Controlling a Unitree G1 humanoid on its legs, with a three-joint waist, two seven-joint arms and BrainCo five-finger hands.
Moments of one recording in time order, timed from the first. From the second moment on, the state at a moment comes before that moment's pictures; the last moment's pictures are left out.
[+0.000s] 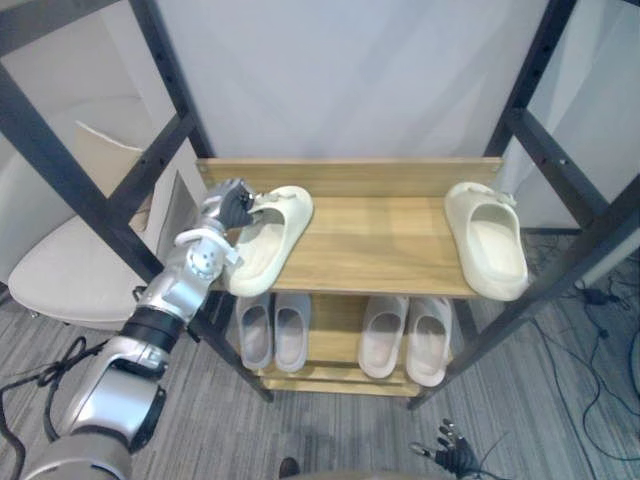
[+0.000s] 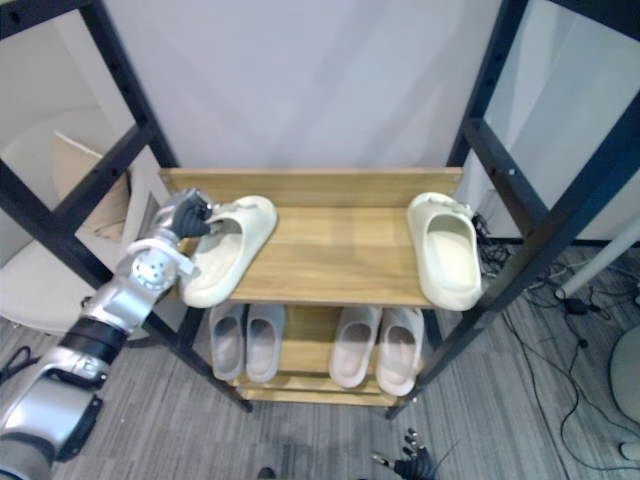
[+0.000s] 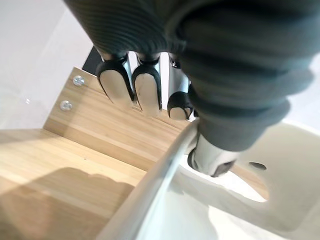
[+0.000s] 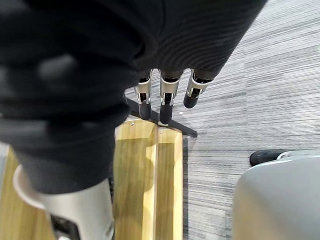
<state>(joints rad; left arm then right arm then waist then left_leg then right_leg) -0.66 0.56 -0.33 0.51 0.39 -0.06 0.15 0.36 -0.08 -0.11 0.64 -0.07 -0.09 -0.04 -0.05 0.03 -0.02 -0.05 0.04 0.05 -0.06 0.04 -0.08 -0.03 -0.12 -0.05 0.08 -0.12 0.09</state>
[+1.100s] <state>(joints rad) -0.82 0.20 -0.38 0.56 0.15 -0.03 0.21 0.33 -0.08 -0.11 0.64 -0.04 -0.07 -0.06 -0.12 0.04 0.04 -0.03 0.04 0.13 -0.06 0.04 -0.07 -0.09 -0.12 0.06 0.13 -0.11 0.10</state>
